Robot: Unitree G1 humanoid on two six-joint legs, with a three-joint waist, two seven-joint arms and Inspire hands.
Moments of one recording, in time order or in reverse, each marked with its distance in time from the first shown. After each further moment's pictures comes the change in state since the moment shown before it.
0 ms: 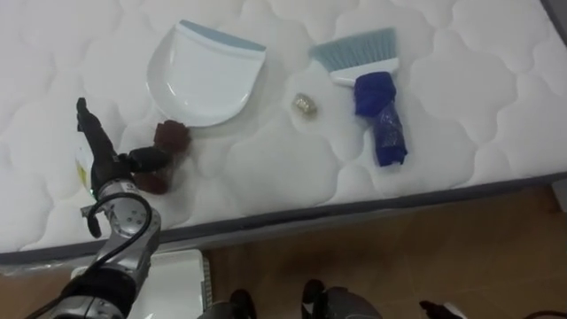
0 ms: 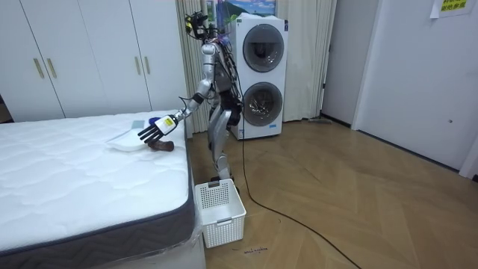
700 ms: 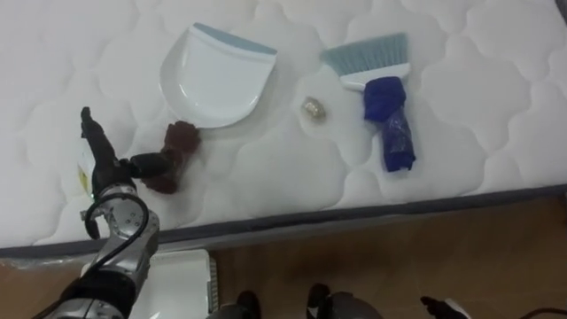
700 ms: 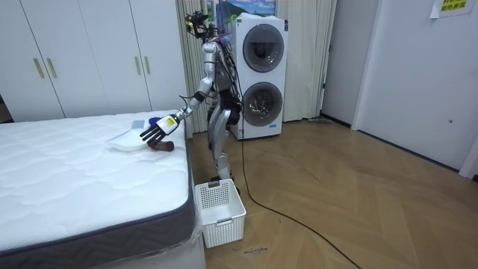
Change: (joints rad) left arm 0.017 -0.012 0.062 -0.002 0.030 0.039 -0.040; right arm -0.007 0.000 -0.028 0.000 -0.008 0.001 0.002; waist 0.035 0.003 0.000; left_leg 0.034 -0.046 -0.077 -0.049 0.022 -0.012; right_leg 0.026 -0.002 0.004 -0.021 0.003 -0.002
